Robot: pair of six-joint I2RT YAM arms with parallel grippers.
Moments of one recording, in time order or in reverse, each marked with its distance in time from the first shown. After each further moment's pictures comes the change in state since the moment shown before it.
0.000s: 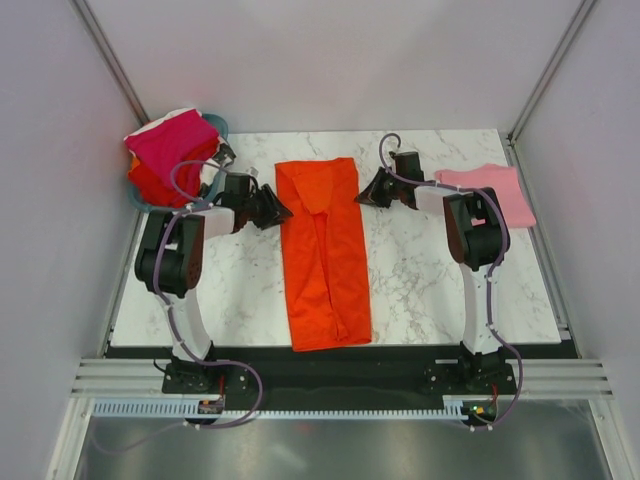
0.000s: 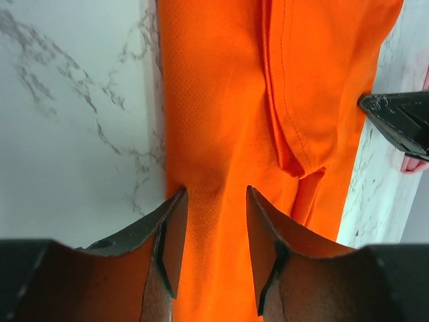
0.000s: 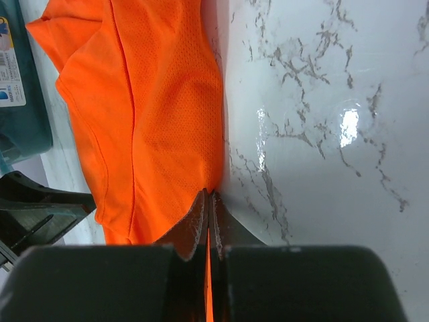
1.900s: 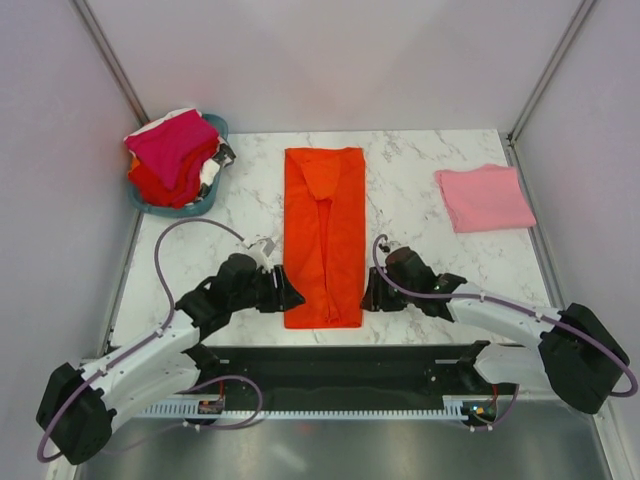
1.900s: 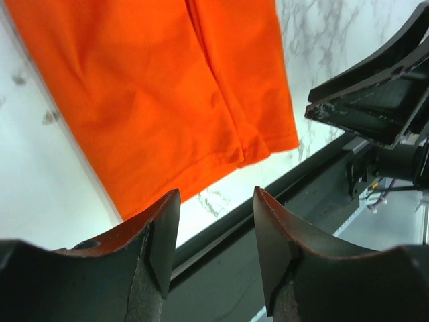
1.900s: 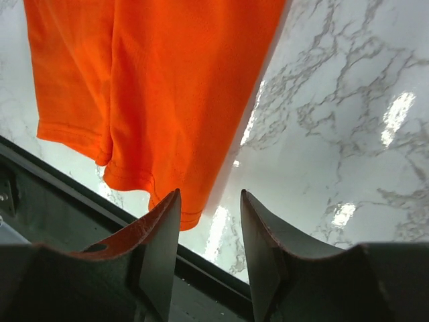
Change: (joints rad) left arm -0.484 -1.106 -0.645 -0.344 -0.174 -0.038; right arm 0.501 -1.079 -0.975 -0.258 0.350 -0.049
